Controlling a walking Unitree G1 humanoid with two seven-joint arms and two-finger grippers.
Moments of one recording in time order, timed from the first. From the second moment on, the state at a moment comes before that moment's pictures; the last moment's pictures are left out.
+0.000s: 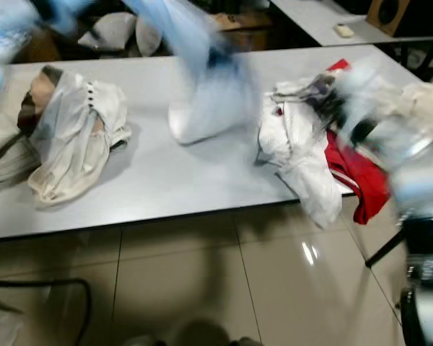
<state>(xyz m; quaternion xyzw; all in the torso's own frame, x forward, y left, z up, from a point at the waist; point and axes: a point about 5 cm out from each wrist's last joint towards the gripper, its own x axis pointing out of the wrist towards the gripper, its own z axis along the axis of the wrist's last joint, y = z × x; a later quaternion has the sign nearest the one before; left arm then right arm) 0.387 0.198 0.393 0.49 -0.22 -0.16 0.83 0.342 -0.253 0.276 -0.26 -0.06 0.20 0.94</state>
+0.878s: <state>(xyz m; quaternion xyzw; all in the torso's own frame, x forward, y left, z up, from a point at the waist) 0.376 0.138 0.288 0.38 -0.11 -0.40 0.83 0.221 -0.207 0.191 -0.15 0.05 0.45 0.88</state>
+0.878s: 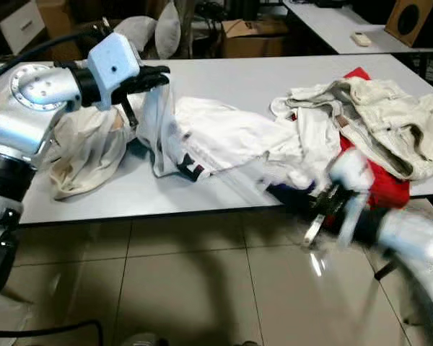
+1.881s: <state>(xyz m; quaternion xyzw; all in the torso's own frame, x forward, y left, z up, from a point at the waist) 0.362 0.159 0.363 0.29 -0.22 -0.34 0.87 0.311 -0.261 0.220 -0.30 0.09 0.26 0.91</state>
